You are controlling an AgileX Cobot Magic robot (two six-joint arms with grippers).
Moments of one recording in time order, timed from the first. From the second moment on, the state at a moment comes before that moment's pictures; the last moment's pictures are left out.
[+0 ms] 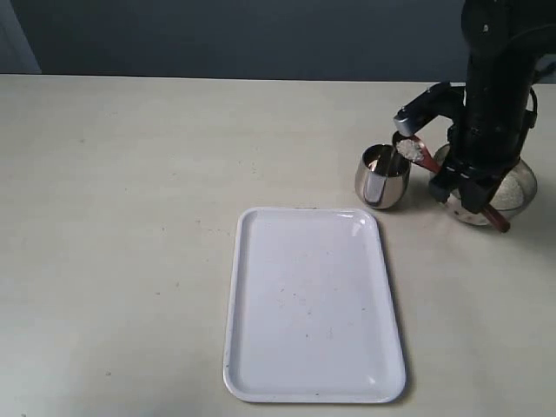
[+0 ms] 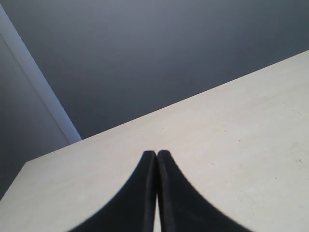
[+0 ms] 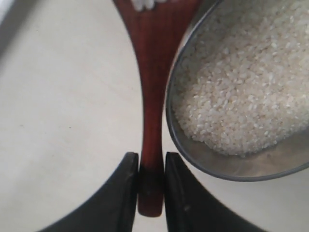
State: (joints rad) left arm -0.29 0.01 0.00 0.32 0.13 0.02; right arm 0.38 1.93 -1.38 -0.17 1.23 -0.39
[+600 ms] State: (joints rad) left arm -0.29 0.01 0.00 0.32 0.13 0.02; right arm 0.41 2.01 -1.51 -0.17 1.22 -0.39
